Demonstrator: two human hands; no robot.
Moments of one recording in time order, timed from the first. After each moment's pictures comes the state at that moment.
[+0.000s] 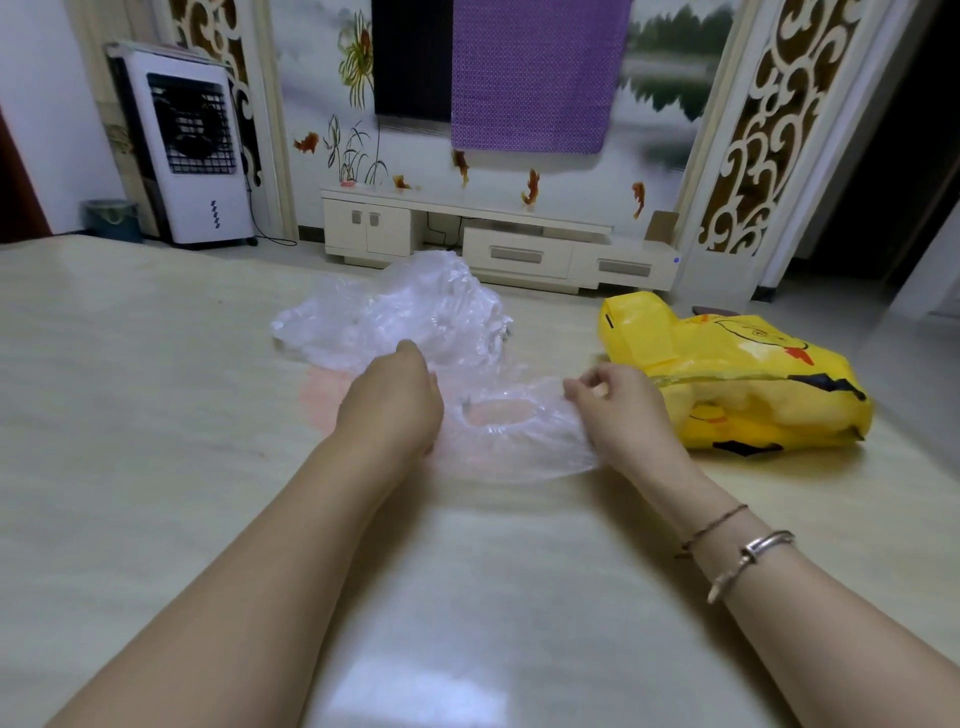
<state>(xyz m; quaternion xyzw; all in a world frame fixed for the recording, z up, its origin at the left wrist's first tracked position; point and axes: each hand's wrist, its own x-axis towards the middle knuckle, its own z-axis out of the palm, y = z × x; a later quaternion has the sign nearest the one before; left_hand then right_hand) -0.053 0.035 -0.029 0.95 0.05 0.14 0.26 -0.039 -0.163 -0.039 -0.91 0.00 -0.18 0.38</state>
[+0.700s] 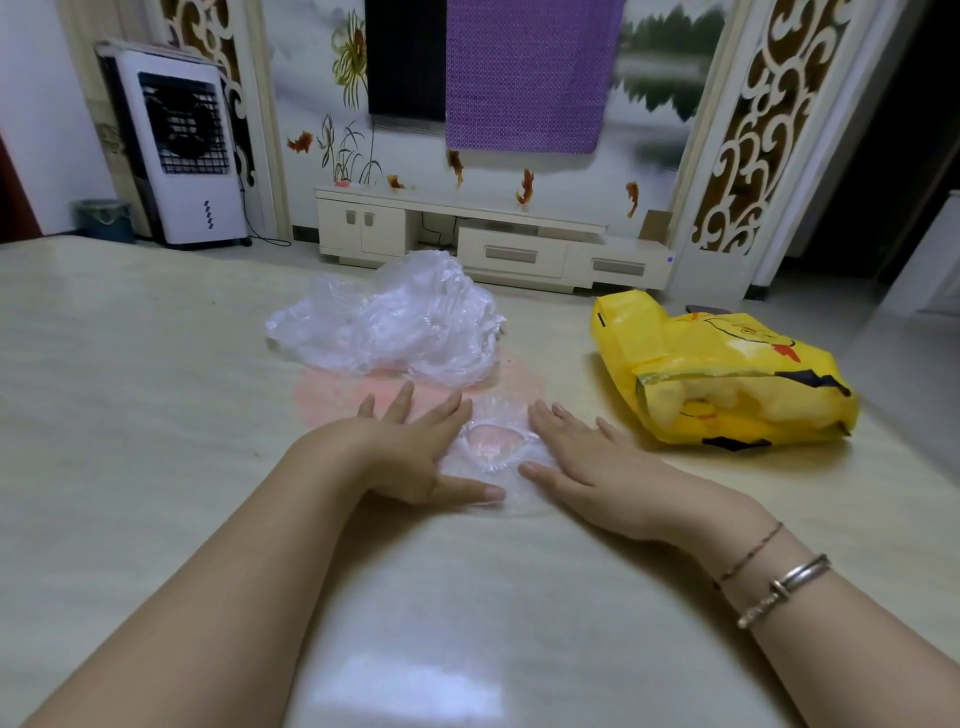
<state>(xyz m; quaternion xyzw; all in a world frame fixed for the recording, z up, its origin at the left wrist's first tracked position) -0.061 0.041 -0.037 0.97 -0.14 -0.19 0.03 -0.069 -0.179 -0.050 -0.97 -0.22 0.07 0.04</state>
